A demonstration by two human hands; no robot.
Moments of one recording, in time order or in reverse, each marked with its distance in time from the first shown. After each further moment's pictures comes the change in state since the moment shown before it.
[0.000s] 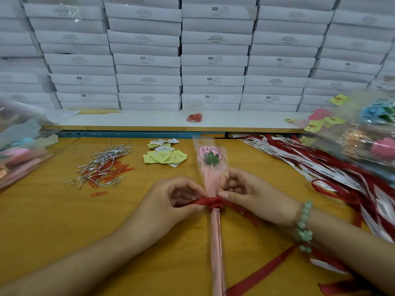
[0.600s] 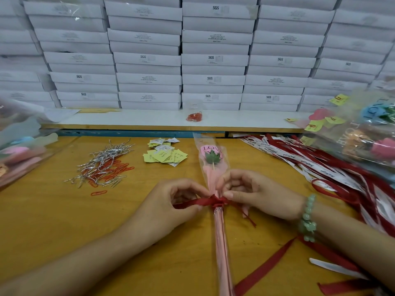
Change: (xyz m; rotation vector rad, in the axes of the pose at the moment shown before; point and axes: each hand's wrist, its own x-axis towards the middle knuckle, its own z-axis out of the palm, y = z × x) left_hand -0.002 0.004 0.000 0.106 -0.029 0.011; right_hand 0.004 0.010 -0.016 0.082 -0.132 -0.019
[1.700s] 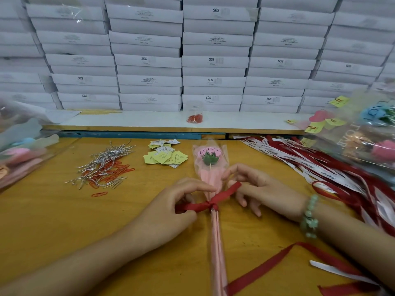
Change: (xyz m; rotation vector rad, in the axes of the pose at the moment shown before) left_hand -0.003 0.003 0.000 0.068 -0.119 -0.052; right_hand -0.003 0.003 -0.008 0.015 0.068 0.037
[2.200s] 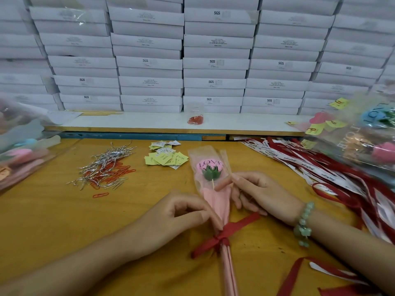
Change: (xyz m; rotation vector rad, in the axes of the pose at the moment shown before) left_hand -0.005 0.008 -0.004 -0.168 -0.197 0.135; right_hand -0.001 0.000 0.008 -0.005 0.059 -0.103
